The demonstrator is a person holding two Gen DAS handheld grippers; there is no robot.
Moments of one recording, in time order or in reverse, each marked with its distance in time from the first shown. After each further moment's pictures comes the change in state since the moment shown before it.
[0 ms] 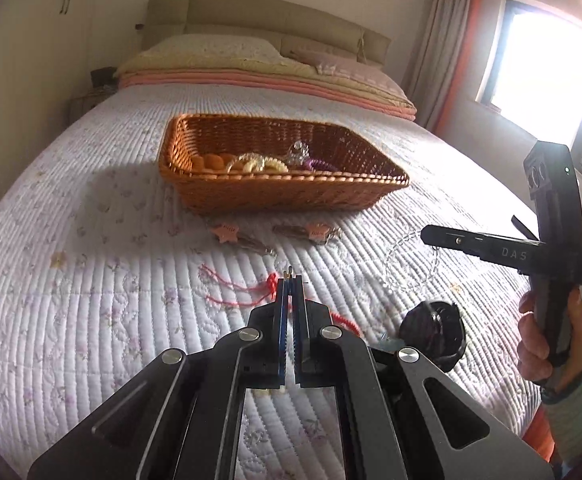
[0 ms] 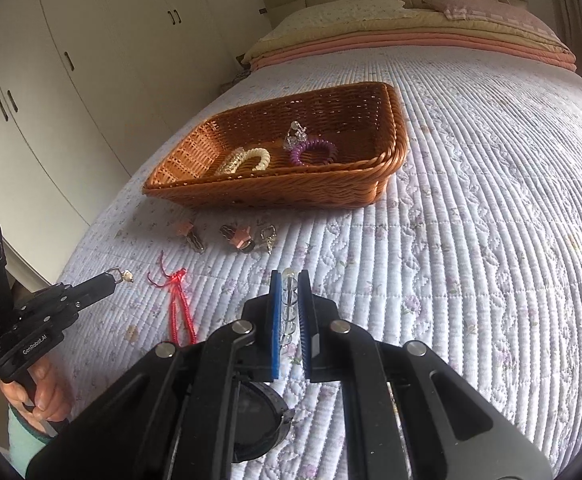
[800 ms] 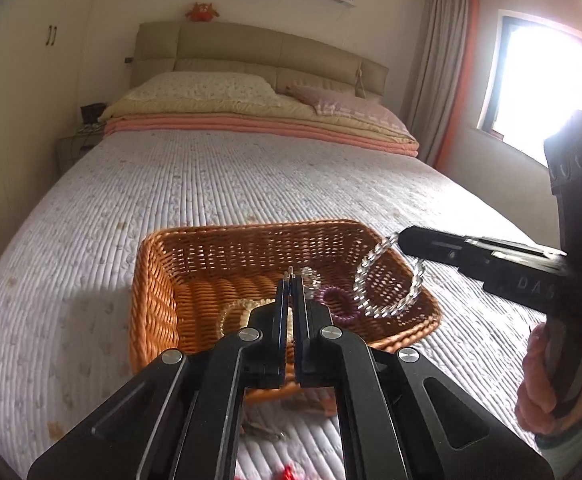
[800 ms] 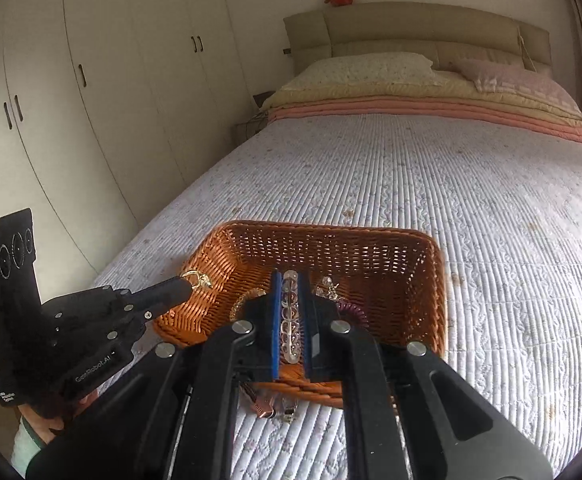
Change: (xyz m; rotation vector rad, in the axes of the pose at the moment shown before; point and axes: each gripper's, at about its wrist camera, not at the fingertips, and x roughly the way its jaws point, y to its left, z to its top) left arm 0.076 0.010 0.132 0.020 -0.088 -0.006; right arm 0.035 0.041 0.135 -0.115 -0.117 -0.016
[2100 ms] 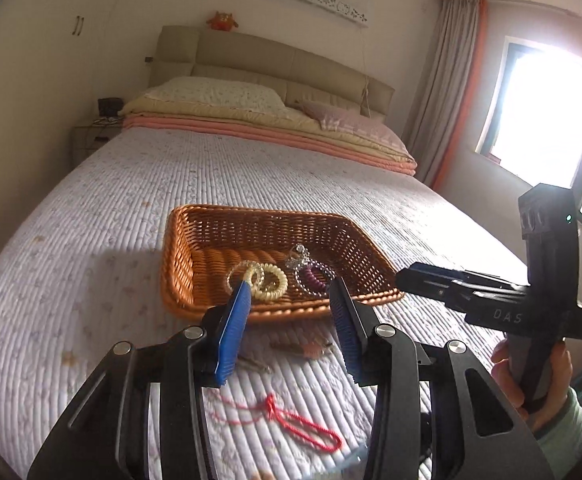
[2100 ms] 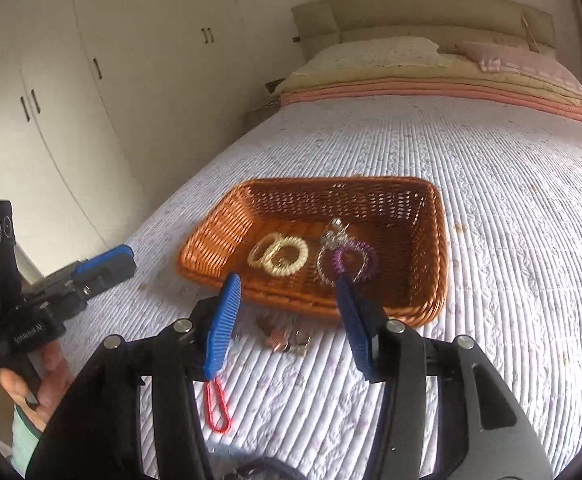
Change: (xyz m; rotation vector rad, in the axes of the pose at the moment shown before) left arm -0.095 -0.009 -0.046 -0.080 -0.067 -0.005; right arm -0.042 -0.001 -0.057 0.002 0.030 0.060
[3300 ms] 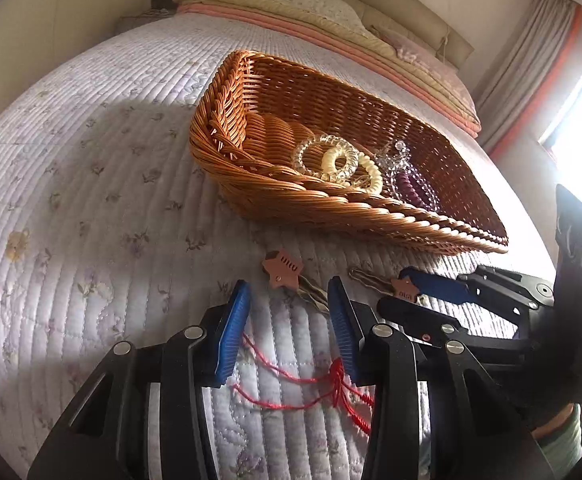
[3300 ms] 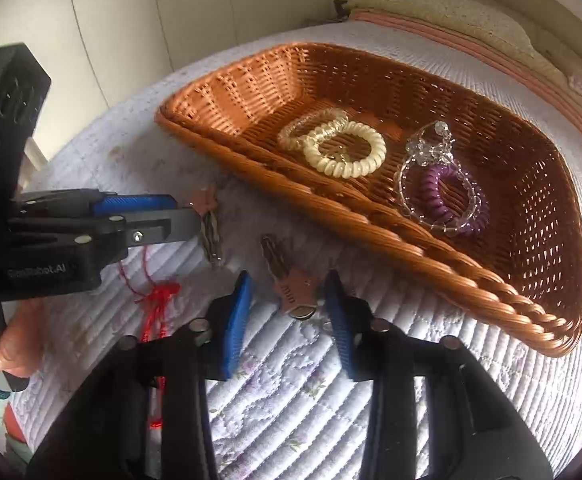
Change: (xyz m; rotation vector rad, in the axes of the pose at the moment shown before) left arm 0.101 0.058 -0.054 -0.234 0.307 0.125; right arm 0.120 0.031 -0.043 -0.313 0.315 0.028
